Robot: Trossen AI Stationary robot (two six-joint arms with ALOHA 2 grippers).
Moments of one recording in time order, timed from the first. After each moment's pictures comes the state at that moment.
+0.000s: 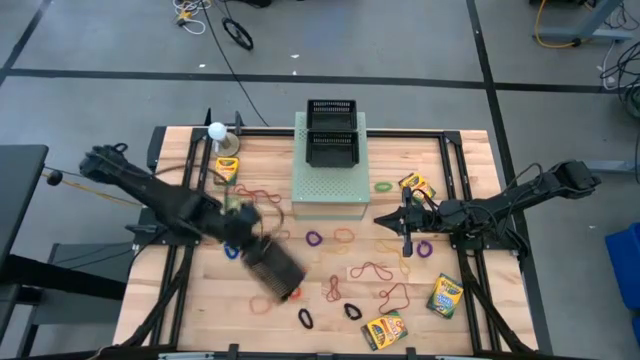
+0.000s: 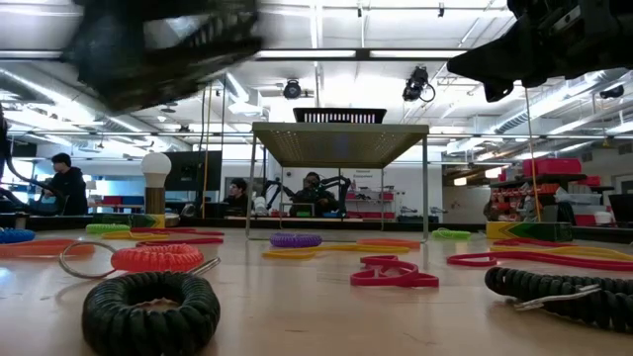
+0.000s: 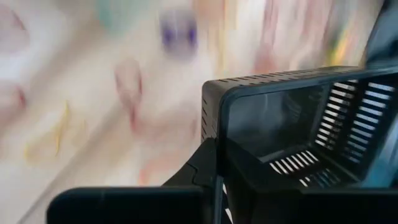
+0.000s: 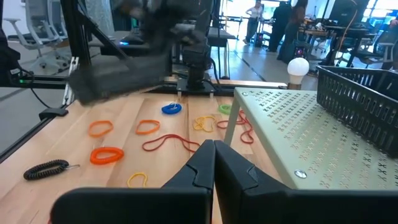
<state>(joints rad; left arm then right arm) -0.42 1.15 0.95 -0.72 -0.28 -1.09 0.28 0.89 0.25 0.53 0.31 -0.03</state>
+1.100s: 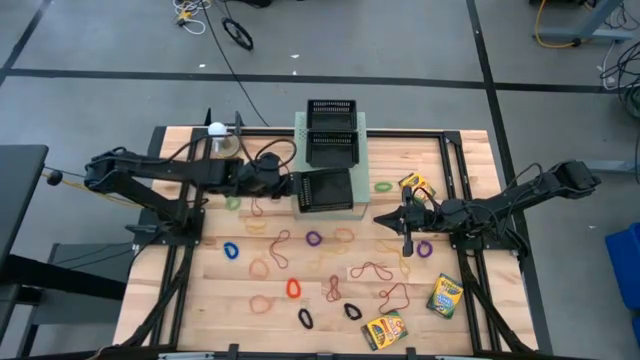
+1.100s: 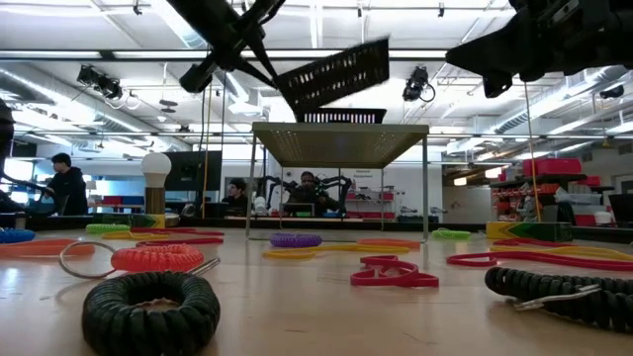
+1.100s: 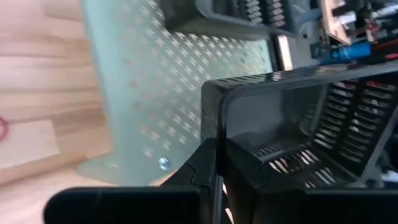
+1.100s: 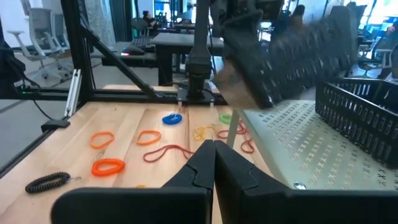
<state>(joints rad) 0.01 1.29 1.03 -0.41 -0.34 -1.31 0.28 0.89 0.25 0.57 0.31 -0.03</state>
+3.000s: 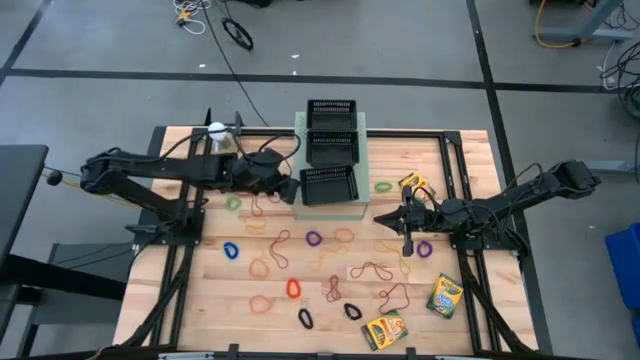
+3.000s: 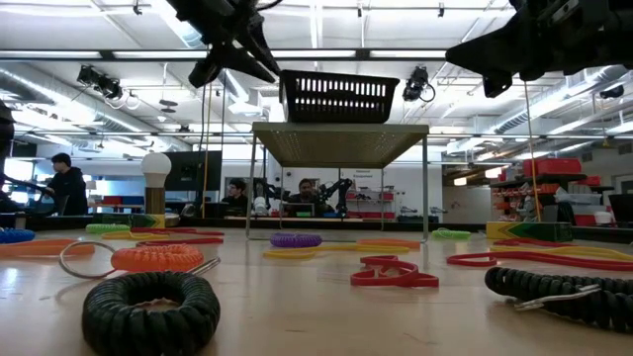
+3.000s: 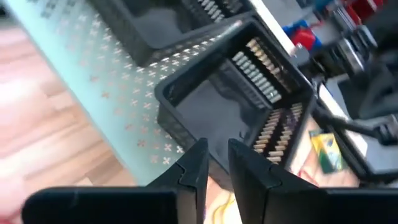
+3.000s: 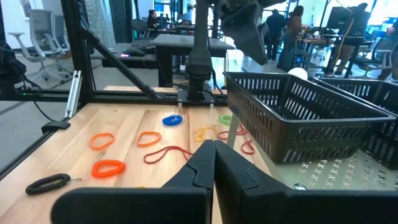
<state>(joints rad) 0.03 1.24 1.03 -0.41 -0.29 -0.83 0.28 0.89 0.25 0.57 0.31 -0.03</state>
